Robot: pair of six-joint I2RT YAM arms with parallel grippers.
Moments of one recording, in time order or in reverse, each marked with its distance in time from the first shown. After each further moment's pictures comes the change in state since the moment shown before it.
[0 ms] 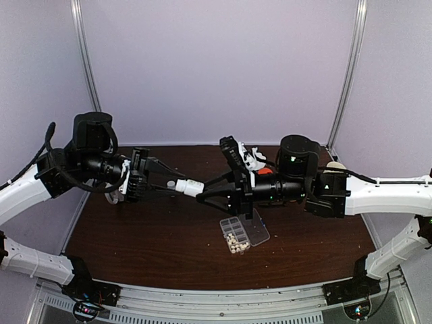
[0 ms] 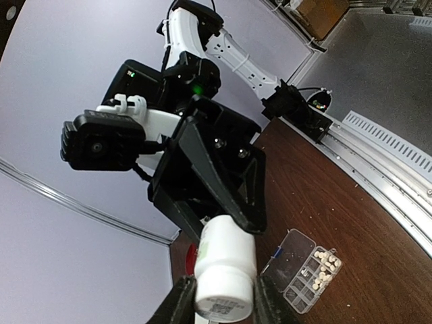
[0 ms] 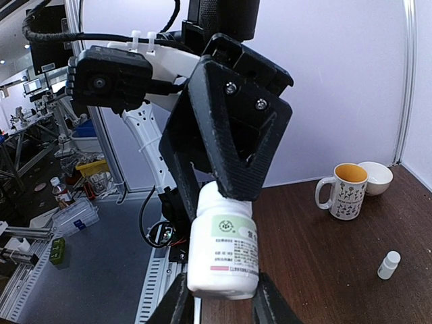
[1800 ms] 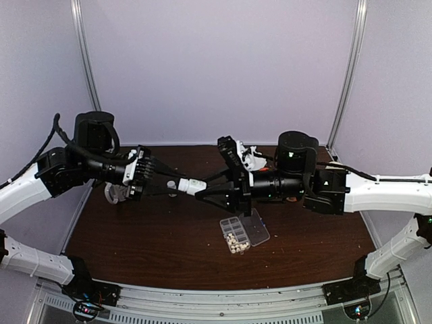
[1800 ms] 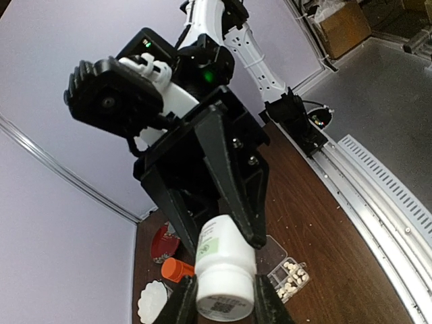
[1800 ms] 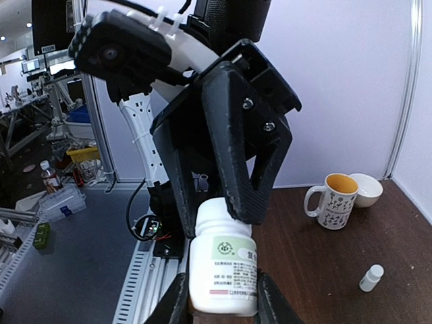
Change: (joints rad) left arm -0.014 0.003 0.008 -0.018 -0.048 -0.198; right arm -0.009 0.021 0.035 -0.033 -0.008 -0.104
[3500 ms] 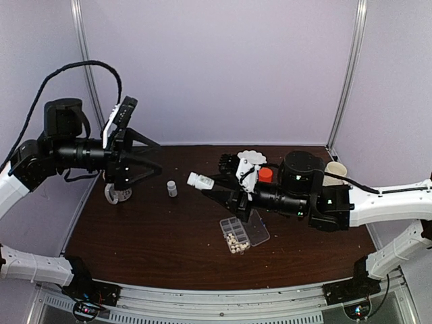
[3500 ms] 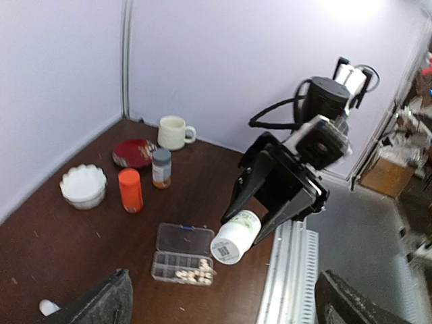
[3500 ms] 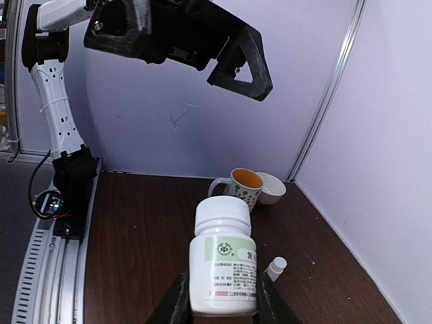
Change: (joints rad) left arm 0.107 -0.051 0.152 -0.169 -0.135 -1.041; right arm 0.105 -0.063 -0.130 0.101 0.469 -0.315
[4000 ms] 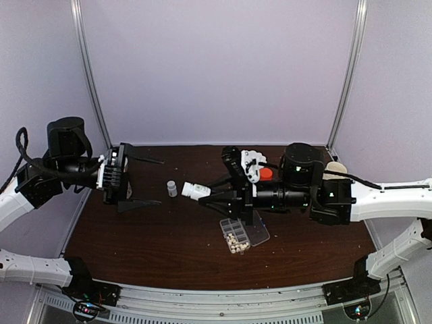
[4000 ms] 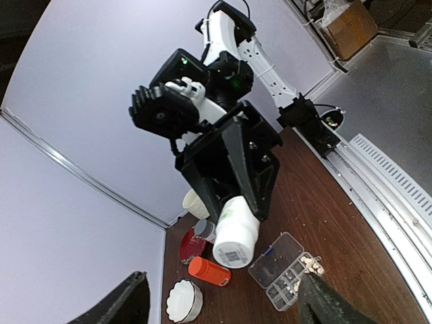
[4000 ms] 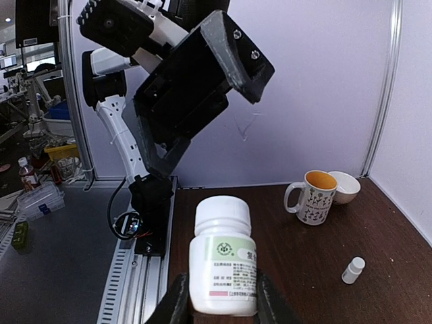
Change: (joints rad) left arm -0.039 -0.127 -0.228 0.183 0.165 1.010; right arm -0.042 0.000 0.044 -0.066 -0.304 0.270
